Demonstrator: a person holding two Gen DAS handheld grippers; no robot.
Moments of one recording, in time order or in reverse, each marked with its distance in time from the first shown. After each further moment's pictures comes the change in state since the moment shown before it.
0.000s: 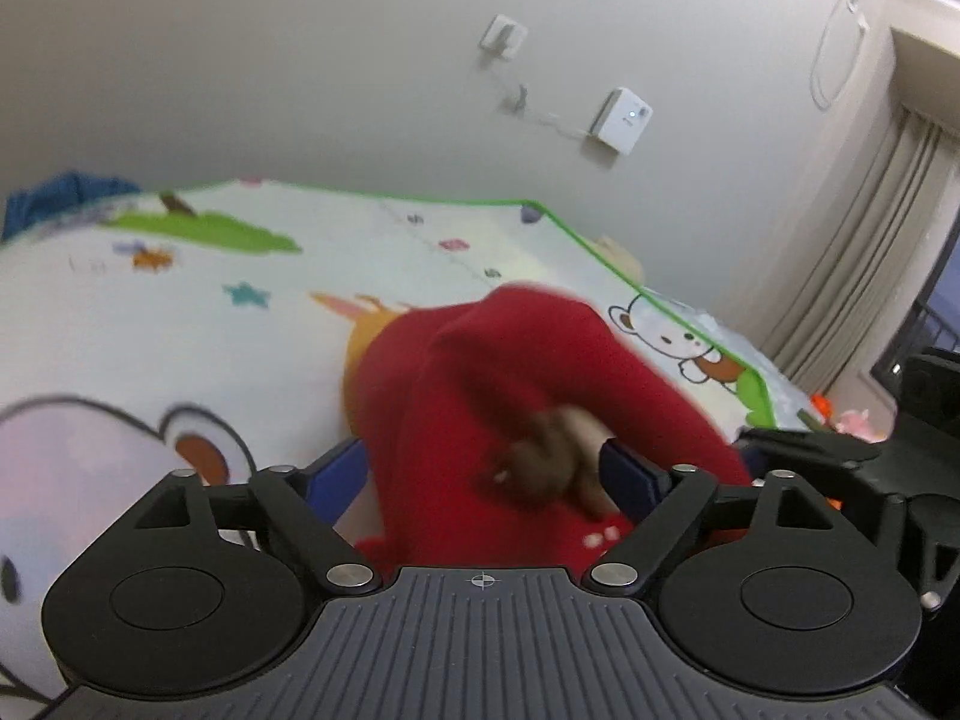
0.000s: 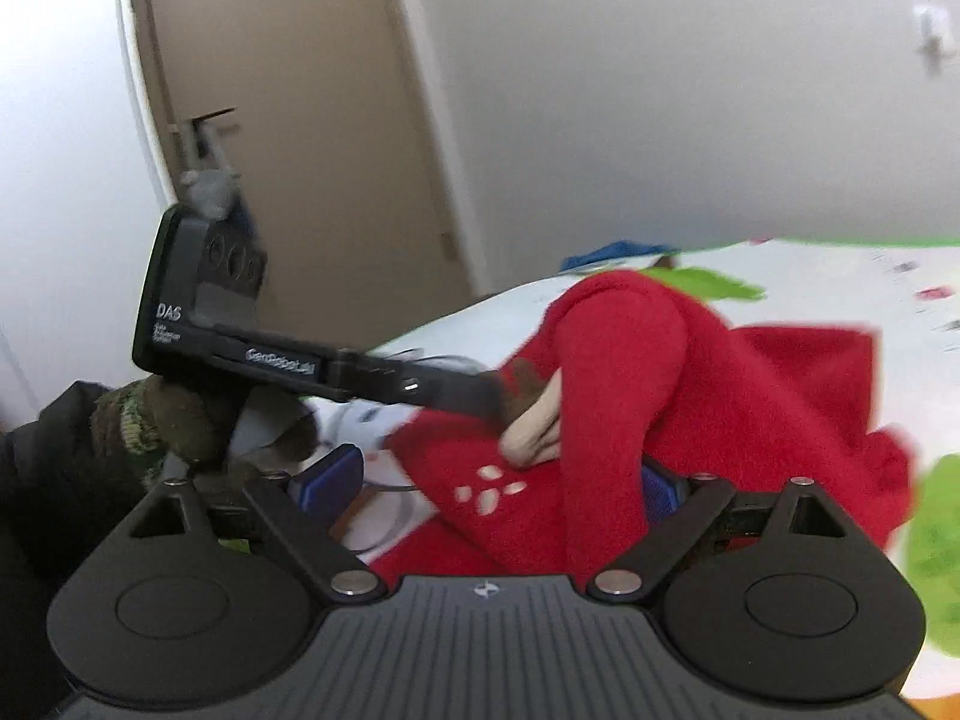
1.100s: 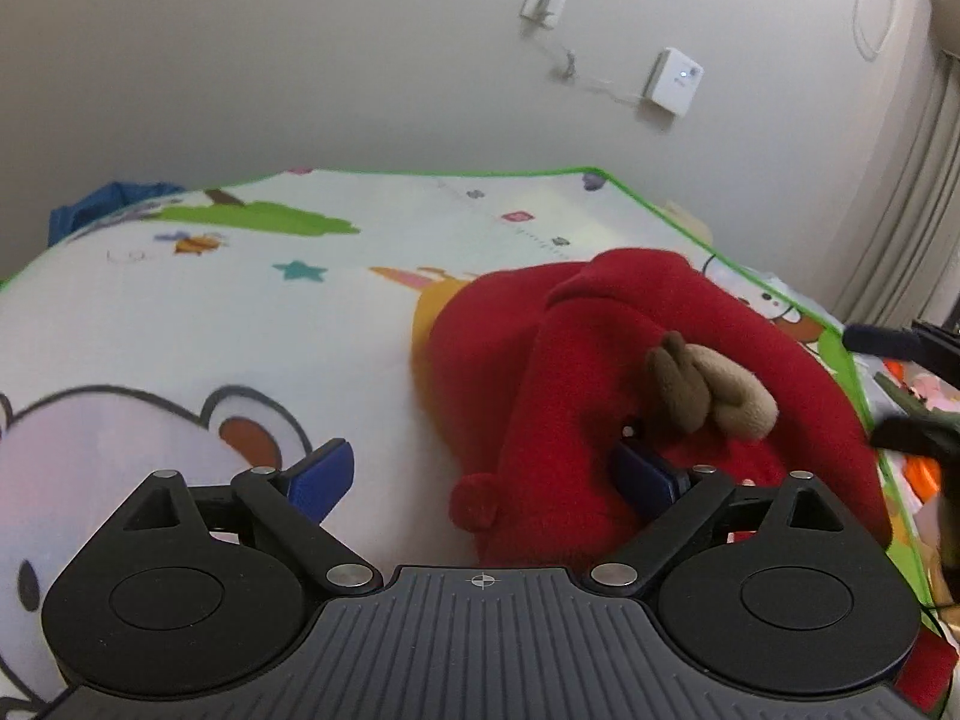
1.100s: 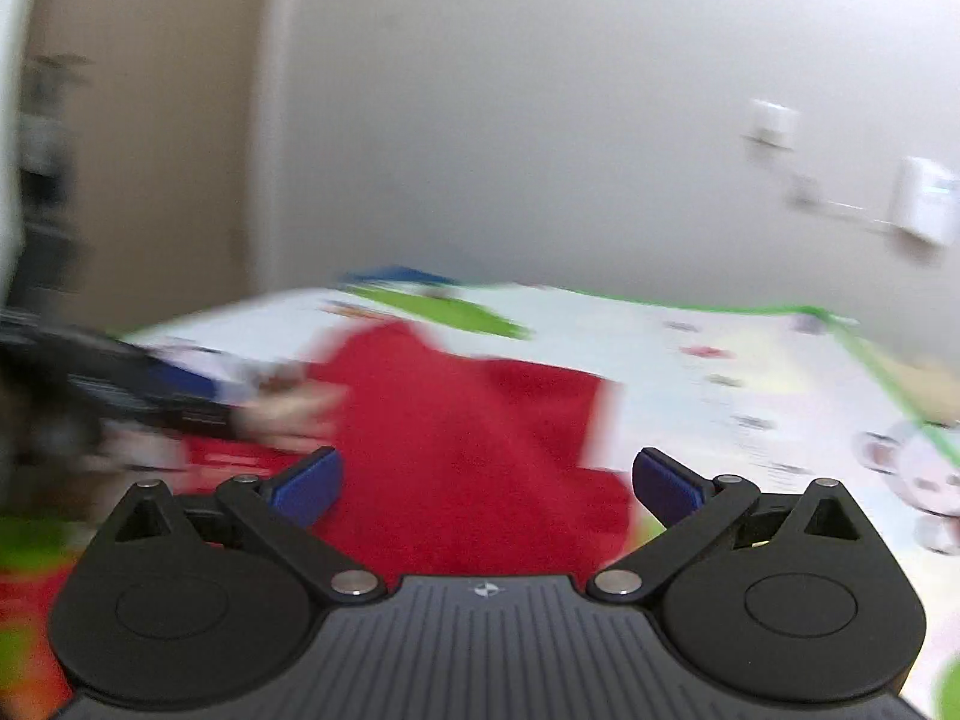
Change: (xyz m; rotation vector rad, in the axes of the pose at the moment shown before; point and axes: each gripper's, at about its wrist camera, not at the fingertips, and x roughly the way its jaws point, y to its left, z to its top) left arm 0.030 0.005 -0.016 0.077 0.031 0.168; right arm -0.063 0.012 -0.016 -0.116 -0.029 -0.516
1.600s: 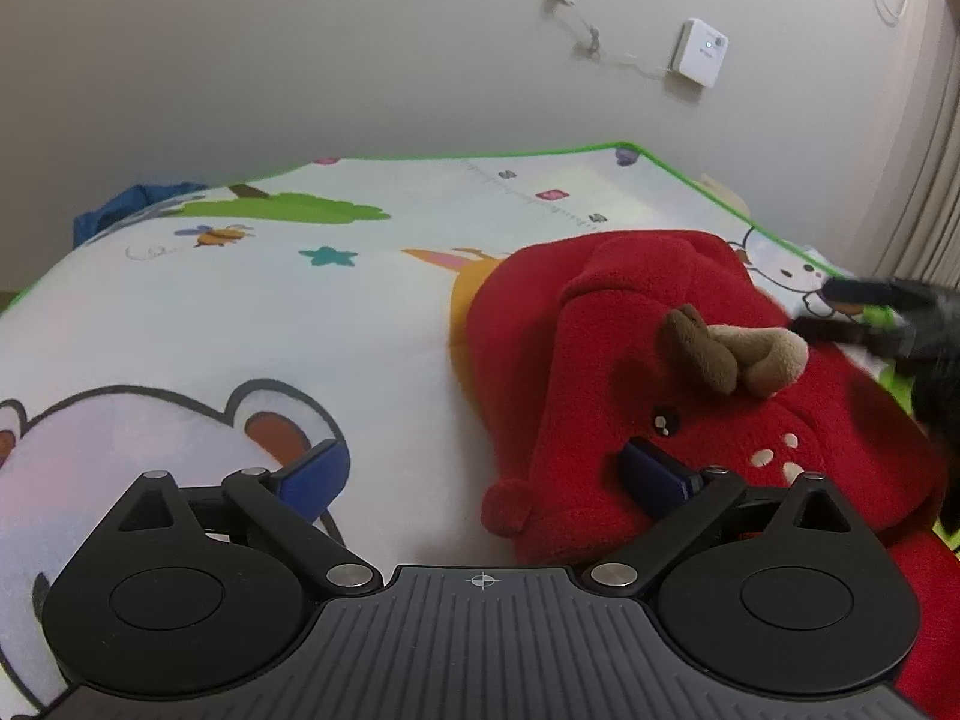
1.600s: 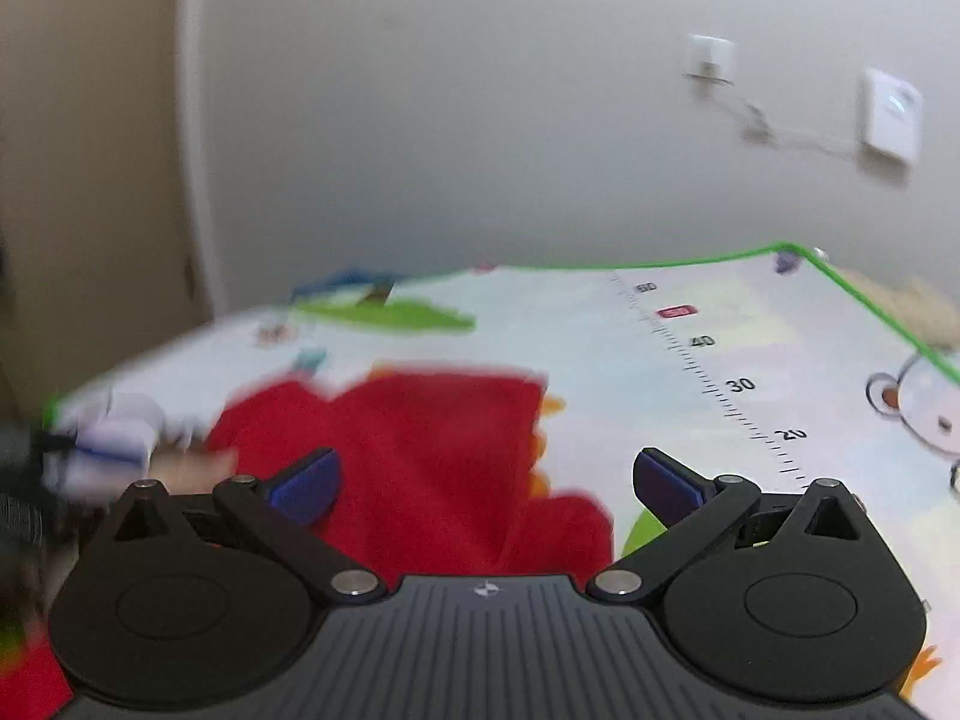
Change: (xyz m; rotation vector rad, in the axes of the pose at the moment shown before) left arm 0.017 0.000 0.001 0.047 0.031 0.084; right arm 0.080 -0.042 0.022 0.208 0.004 -0.009
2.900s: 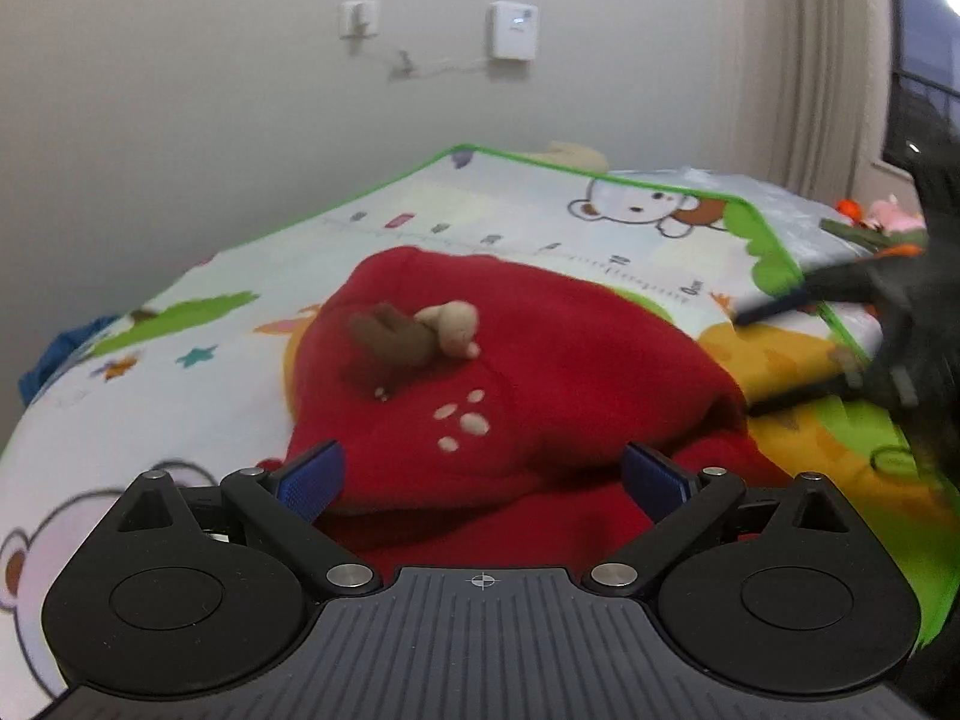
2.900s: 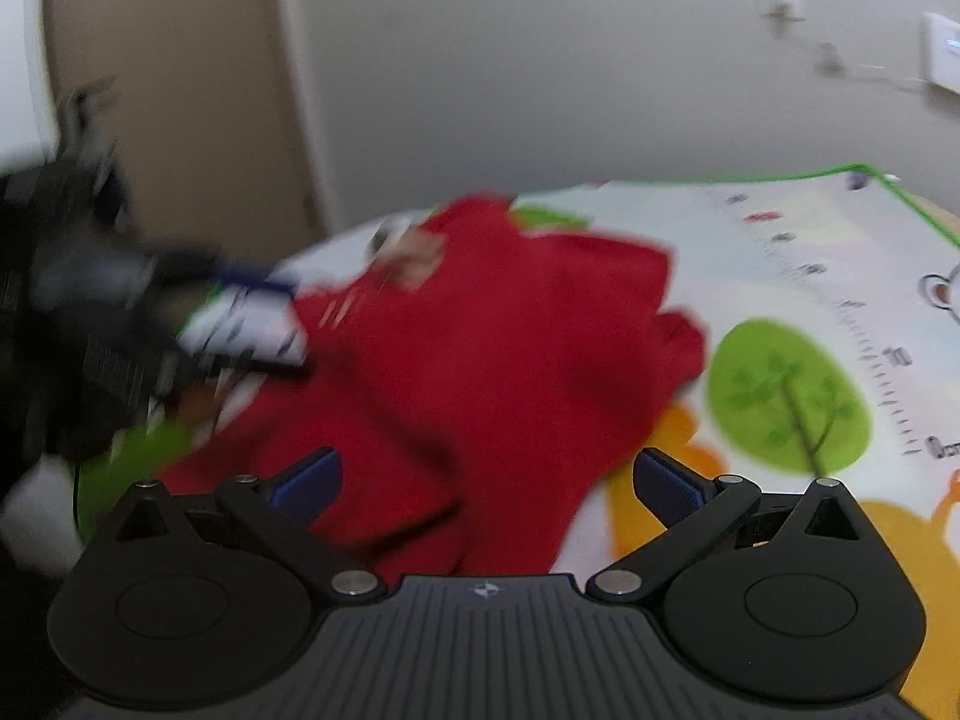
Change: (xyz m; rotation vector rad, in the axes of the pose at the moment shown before) left arm -0.063 -0.101 -0.017 0.318 -0.025 -0.085; right arm -0.095 0.004 -0.087 -0.073 0.187 0.258
